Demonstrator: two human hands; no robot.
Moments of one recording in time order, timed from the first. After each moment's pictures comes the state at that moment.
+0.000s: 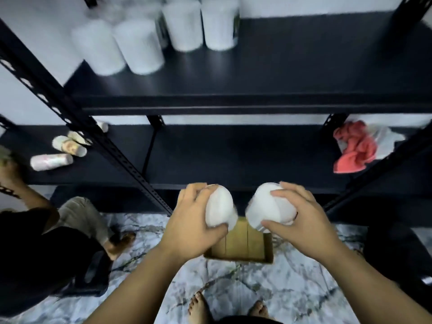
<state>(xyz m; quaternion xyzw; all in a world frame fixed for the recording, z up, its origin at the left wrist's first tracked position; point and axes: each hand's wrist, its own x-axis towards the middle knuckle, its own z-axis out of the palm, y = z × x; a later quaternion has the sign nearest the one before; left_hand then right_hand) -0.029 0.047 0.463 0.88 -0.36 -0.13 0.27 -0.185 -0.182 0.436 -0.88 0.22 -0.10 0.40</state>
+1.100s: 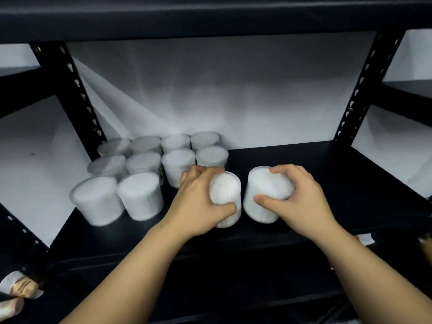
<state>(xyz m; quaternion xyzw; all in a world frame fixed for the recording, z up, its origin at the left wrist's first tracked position) 0.184 -0.099 0.668 0.81 -0.47 -0.01 0.35 0.017 -0.268 0.653 -0.85 0.25 -0.35 0.32</state>
